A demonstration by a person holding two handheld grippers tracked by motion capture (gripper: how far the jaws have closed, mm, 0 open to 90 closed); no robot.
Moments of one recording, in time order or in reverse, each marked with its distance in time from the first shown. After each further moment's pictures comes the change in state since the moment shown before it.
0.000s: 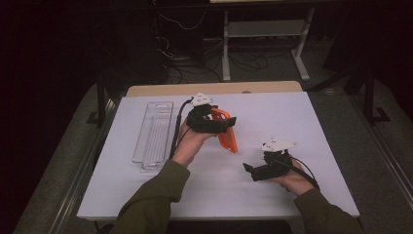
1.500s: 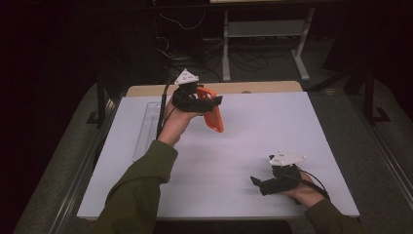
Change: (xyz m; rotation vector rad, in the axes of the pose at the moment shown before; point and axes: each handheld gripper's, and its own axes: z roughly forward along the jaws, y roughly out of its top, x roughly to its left) left arm 0.040 0.048 -0.025 -0.023 0.095 0.067; right arm 0.004 -0.033 -0.016 0.017 0.028 -0.015
